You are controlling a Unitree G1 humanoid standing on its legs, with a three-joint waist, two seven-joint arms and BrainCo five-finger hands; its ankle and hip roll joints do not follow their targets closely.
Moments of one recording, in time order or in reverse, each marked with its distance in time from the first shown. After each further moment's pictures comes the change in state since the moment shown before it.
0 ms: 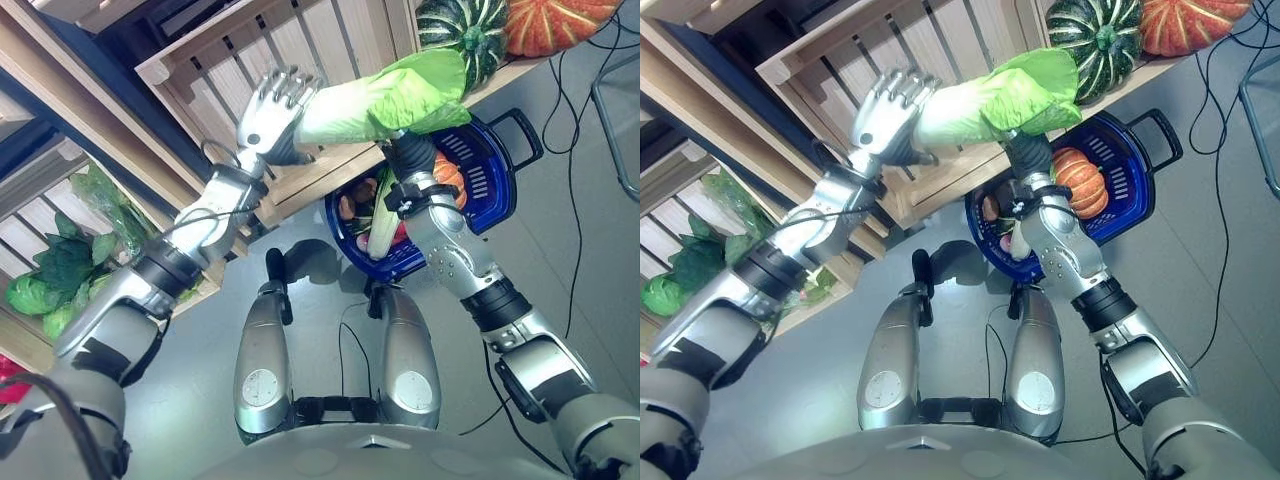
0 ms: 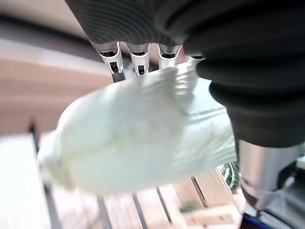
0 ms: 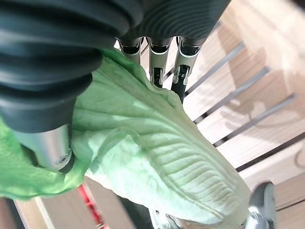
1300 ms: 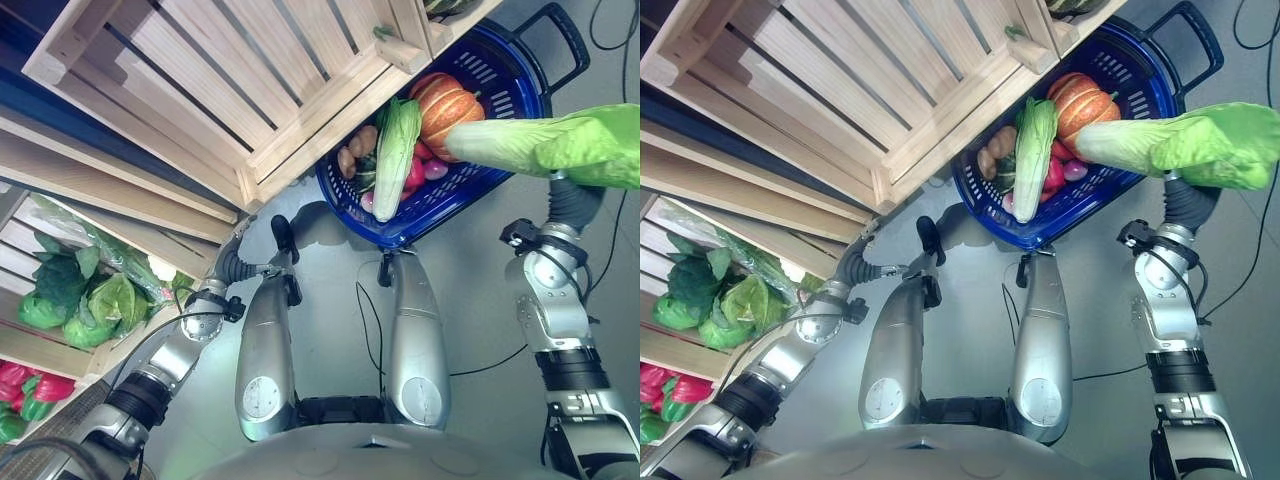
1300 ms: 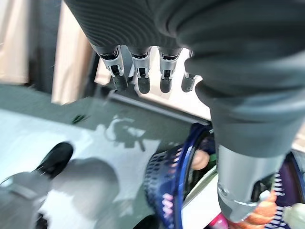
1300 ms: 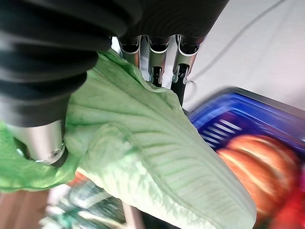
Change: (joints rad) left arm 0.600 0.023 0.176 -0.054 -0.617 -0.238 -0.107; right arm 0.305 -0.145 -0.411 0.028 -0.427 -0.050 -0.322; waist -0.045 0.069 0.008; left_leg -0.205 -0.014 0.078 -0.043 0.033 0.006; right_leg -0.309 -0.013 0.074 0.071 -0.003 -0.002
